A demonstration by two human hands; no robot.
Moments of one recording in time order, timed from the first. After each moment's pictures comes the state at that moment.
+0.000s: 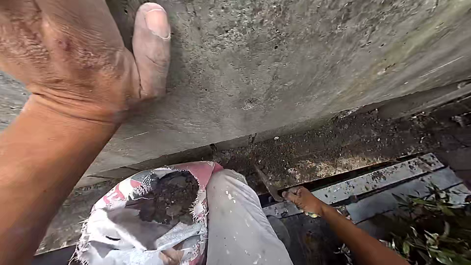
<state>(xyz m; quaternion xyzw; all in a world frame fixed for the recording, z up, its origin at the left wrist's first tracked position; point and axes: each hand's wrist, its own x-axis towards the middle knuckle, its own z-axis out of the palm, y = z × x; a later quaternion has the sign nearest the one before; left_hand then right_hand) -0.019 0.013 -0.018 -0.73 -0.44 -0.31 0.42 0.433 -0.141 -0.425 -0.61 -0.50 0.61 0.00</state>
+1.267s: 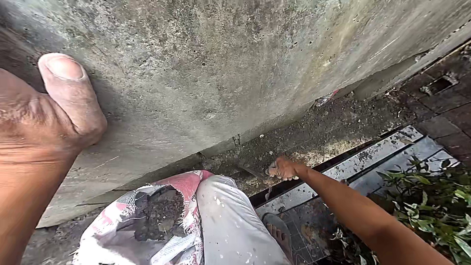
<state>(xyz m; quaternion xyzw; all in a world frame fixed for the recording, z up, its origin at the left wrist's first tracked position) -0.065 0.032 -0.047 -0.74 -0.47 -0.34 0.35 0.424 -0.040 -0.433 -0.59 -0.56 0.57 -0.11</state>
